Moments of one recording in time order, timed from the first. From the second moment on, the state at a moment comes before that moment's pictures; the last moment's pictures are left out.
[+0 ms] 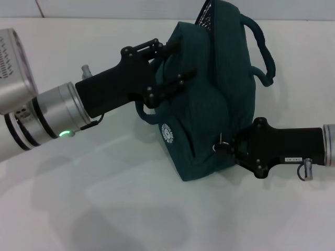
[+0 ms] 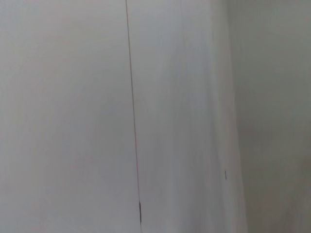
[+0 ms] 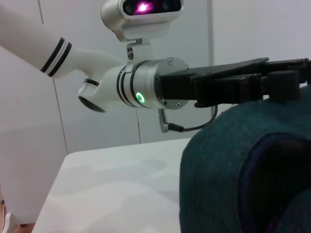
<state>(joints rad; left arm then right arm) -0.52 -2.10 1.12 0.40 1.21 1.50 -0.79 0.55 2.03 -1.19 -0.51 -1.61 -1.48 1.05</state>
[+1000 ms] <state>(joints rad) -0.29 -2.09 1.11 0.36 1.05 1.65 -0.70 0.66 2.03 -1.23 -0.43 -1.35 -1.41 0.85</state>
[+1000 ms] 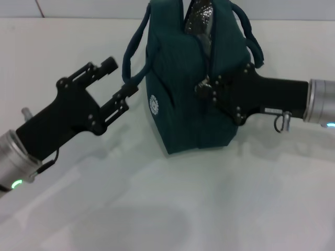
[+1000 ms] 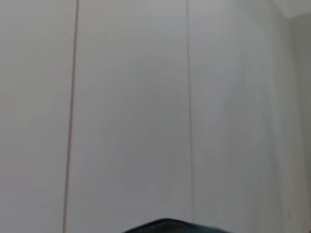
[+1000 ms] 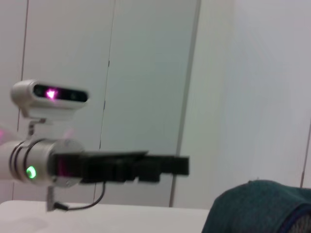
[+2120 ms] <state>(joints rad) -0.46 -2.10 1.12 0.16 1.19 1.46 -0.66 0.69 2.03 -1.25 -0.42 -1.29 -1.40 0.82</state>
